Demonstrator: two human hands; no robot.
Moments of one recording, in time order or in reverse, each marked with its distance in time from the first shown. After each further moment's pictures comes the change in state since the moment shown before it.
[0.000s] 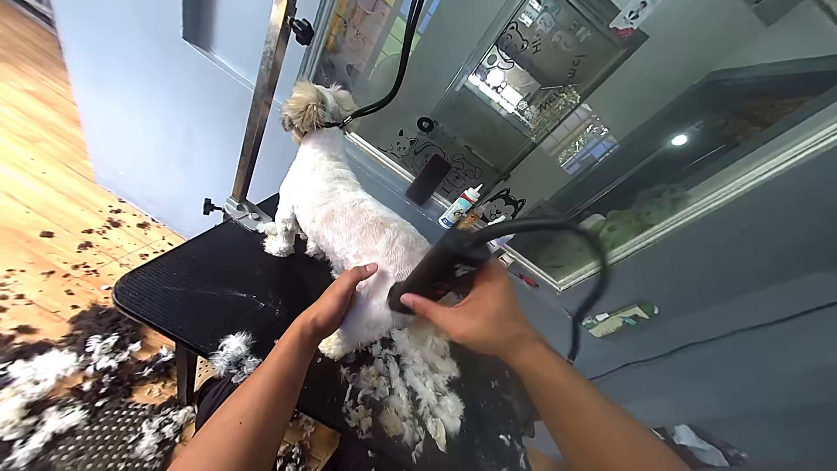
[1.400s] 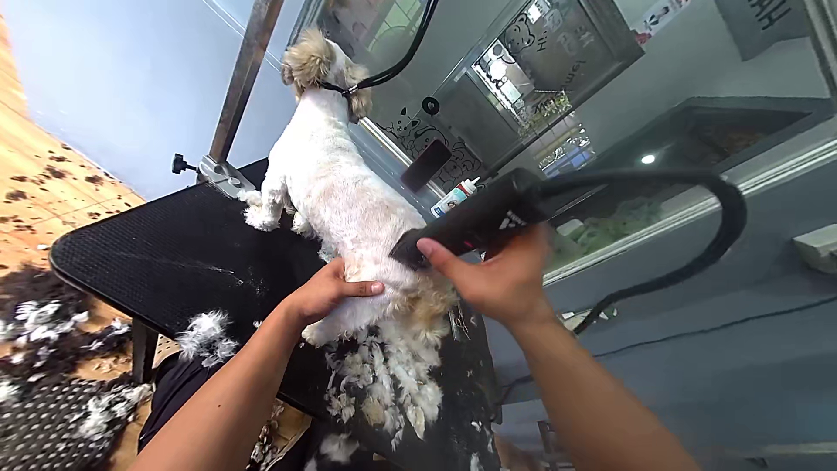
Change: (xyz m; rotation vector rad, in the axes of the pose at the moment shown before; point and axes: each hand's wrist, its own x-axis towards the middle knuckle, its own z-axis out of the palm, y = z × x) left_hand 0.011 -0.026 -0.019 -0.114 -0.226 0.109; right_hand 0.029 0.007 -0.003 0.001 0.109 -0.198
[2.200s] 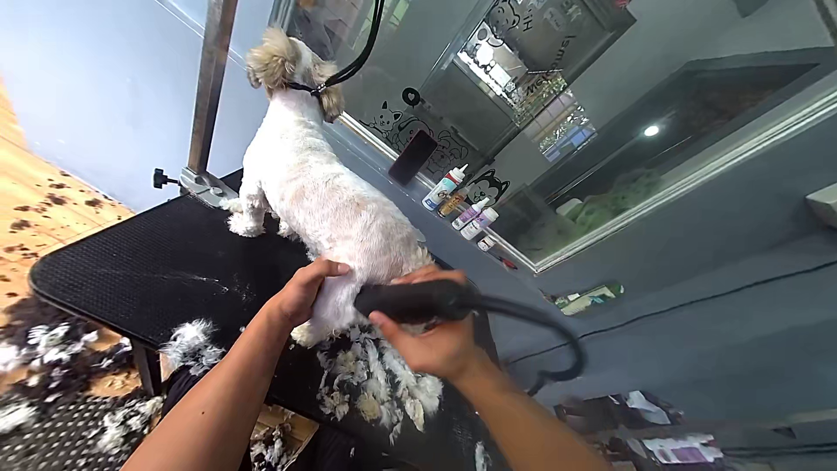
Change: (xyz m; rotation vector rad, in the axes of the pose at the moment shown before) left_hand -0.005 0.001 0.013 -0.055 0.183 -0.052; right_hand -0.097 0.020 0.034 0.223 0.045 0.046
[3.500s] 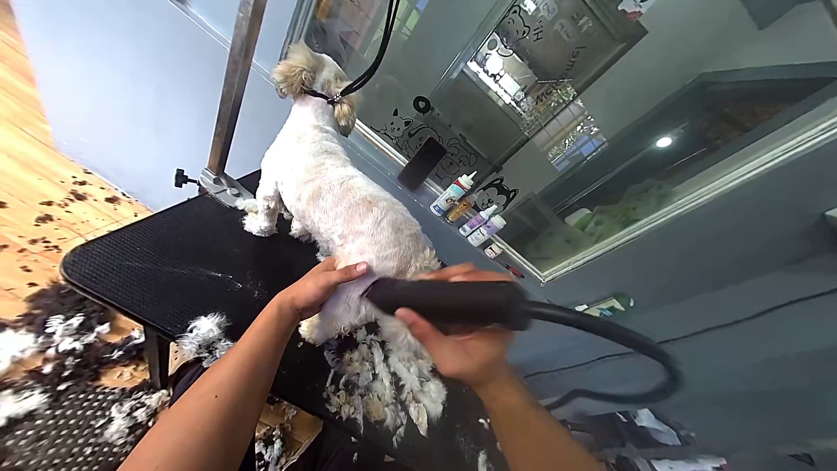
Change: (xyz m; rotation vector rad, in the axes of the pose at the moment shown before) left_hand 0.007 0.004 -0.007 0.055 -0.112 -0.014; right_hand 0.017 -0.019 -0.008 0.089 0.075 -0.157
